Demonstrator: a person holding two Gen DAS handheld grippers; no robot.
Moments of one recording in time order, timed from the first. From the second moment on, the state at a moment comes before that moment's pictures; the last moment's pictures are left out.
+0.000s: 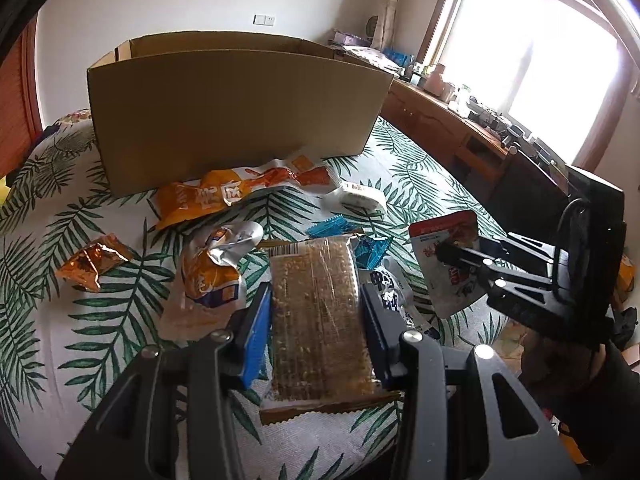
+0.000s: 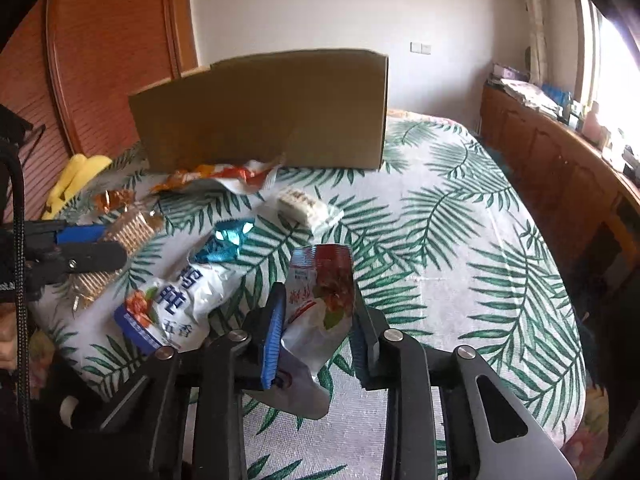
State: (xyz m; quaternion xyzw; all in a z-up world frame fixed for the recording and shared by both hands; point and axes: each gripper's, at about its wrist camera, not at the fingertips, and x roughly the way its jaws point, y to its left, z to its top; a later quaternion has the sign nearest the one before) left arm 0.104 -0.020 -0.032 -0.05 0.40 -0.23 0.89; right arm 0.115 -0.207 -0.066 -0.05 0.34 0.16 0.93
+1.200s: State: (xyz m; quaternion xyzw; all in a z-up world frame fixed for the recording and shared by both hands) left arm 0.115 -0.008 0.011 -0.03 0.34 -0.20 0.92; right arm 0.123 -0.206 0.007 -0.07 0.28 0.18 0.94
